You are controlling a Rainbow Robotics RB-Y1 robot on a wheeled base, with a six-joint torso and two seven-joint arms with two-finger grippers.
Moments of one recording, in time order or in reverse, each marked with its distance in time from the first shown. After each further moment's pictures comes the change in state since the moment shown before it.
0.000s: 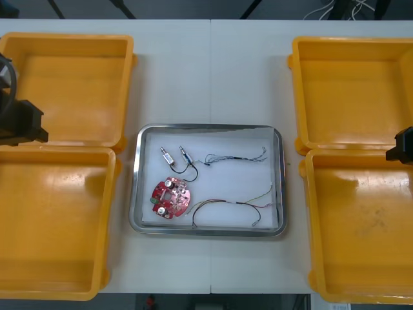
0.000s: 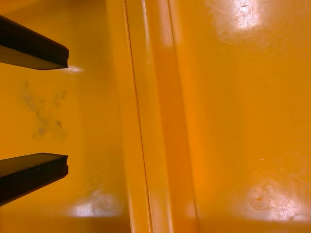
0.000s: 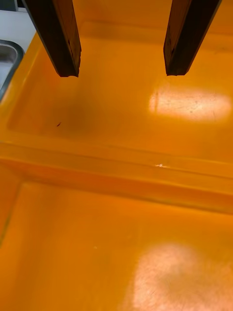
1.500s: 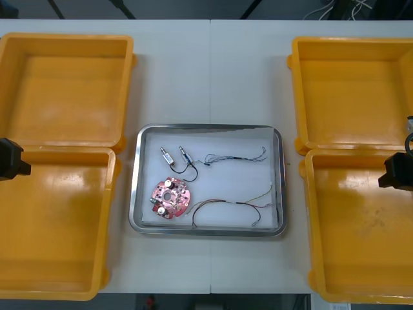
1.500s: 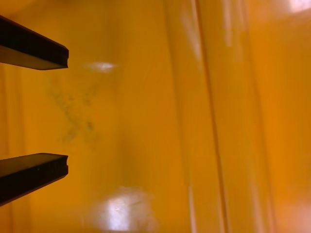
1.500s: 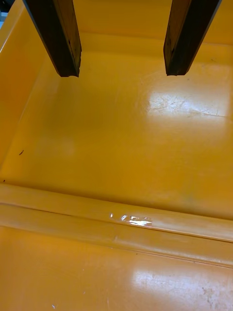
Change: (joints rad) right arm 0.025 0.028 0.059 0.012 -0.001 0.091 0.000; left arm 0.360 0.040 0.189 -0.120 -0.008 -0.141 -0.073
